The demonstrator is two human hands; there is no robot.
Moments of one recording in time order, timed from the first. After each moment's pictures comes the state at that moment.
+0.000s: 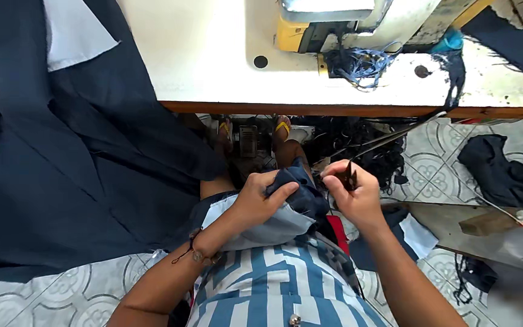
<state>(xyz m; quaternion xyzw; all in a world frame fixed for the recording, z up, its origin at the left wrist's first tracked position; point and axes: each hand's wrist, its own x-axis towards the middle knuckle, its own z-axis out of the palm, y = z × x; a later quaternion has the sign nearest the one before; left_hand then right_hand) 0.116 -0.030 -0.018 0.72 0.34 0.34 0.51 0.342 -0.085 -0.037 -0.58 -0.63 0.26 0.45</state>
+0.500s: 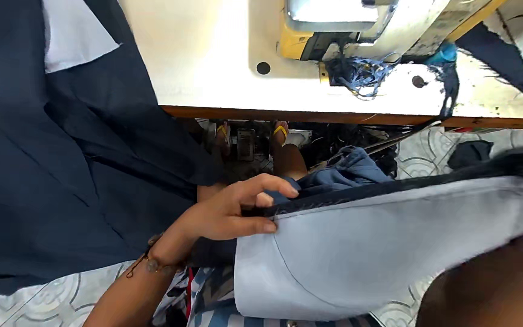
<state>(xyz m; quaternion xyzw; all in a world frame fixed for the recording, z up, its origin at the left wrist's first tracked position) 0.061 -0.001 0.017 0.71 0.09 0.22 0.67 0.371 -0.106 0.105 -0.57 -0.44 0.24 0.65</state>
